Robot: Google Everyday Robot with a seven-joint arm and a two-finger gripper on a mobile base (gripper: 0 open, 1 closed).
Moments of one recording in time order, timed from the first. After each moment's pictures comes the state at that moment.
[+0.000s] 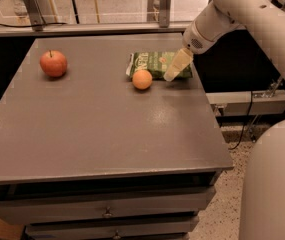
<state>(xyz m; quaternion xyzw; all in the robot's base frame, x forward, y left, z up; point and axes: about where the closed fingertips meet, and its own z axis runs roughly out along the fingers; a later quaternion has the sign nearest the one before) 0.735 -0.127 0.846 -0.53 0.80 0.07 0.29</state>
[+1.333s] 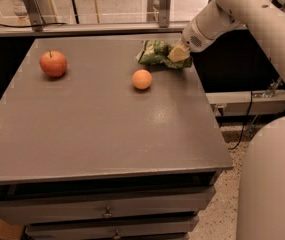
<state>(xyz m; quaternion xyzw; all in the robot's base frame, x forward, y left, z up) 0.741 -0.117 0.851 -0.52 0.79 0.10 0.30</state>
